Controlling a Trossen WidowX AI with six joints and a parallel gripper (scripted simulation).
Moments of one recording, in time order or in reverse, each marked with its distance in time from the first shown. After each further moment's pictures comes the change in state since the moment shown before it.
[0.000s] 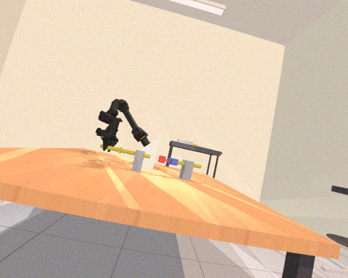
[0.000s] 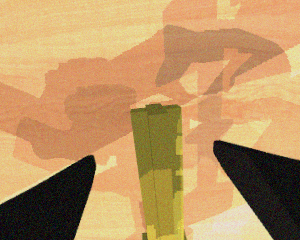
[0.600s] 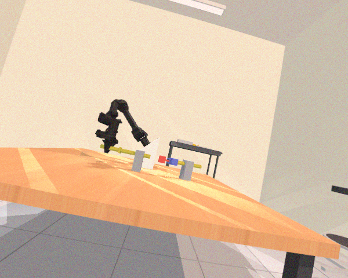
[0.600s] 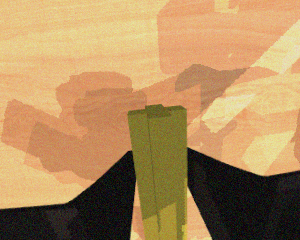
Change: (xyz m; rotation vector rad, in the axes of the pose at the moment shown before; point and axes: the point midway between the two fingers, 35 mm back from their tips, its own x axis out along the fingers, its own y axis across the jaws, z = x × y) arm 0.009 -0.001 -0.001 -0.002 0.001 -0.003
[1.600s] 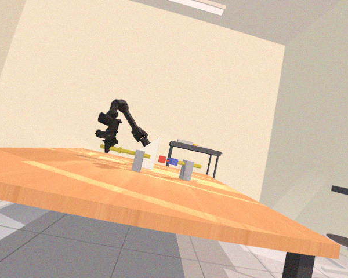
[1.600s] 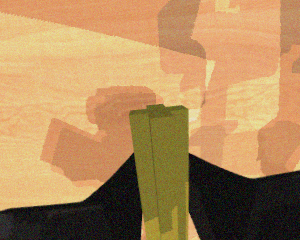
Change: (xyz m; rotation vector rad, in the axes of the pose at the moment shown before) arm 0.000 0.001 0.000 0.000 0.001 0.003
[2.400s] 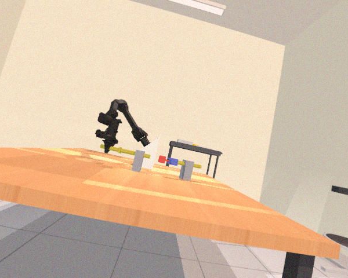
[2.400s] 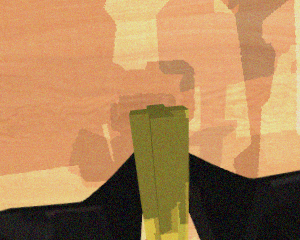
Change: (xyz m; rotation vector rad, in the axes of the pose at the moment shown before) arm 0.000 0.000 0.000 -0.002 0.000 -0.006
